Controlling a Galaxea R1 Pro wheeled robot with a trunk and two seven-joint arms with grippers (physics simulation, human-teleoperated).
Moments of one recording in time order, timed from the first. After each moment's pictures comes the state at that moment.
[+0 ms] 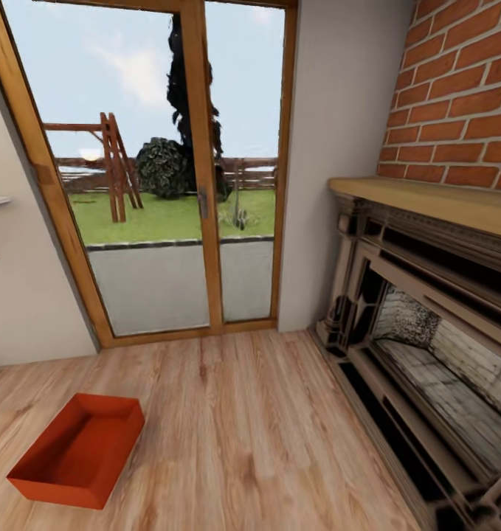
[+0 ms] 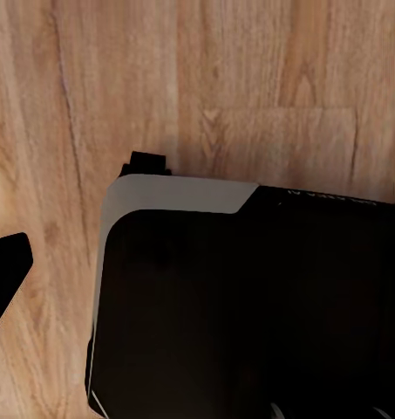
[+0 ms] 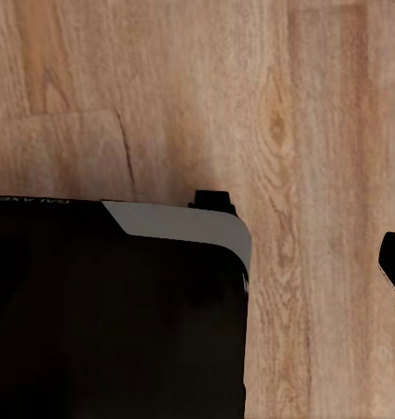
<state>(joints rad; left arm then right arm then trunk) -0.26 0.04 0.00 0.00 0.18 0.06 -0.10 -0.25 0.03 0.49 0.03 -0.43 -0.09 -0.03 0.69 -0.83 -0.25</state>
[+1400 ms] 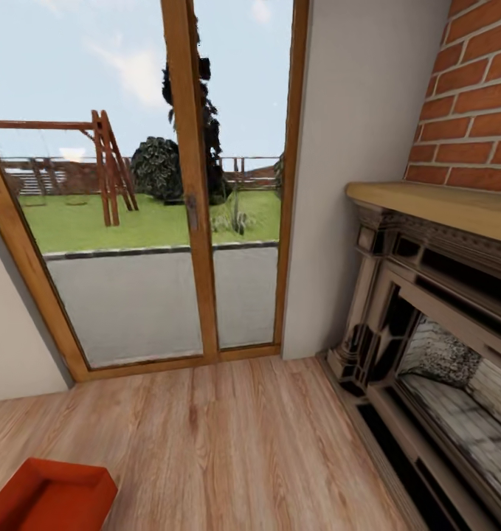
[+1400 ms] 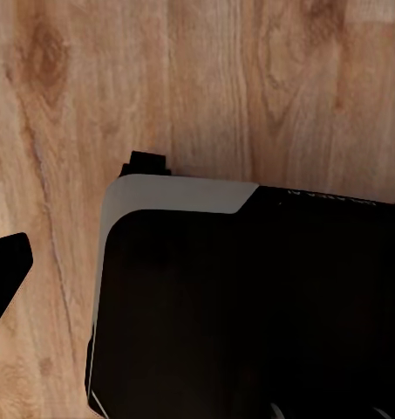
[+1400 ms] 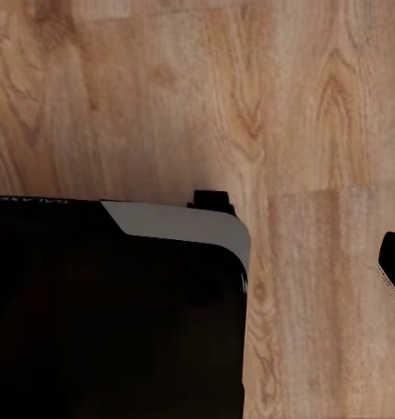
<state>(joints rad) -0.26 0.04 0.00 0.00 0.18 0.06 -0.10 -0.25 0.03 0.49 0.03 -0.43 -0.09 -0.03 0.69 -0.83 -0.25</state>
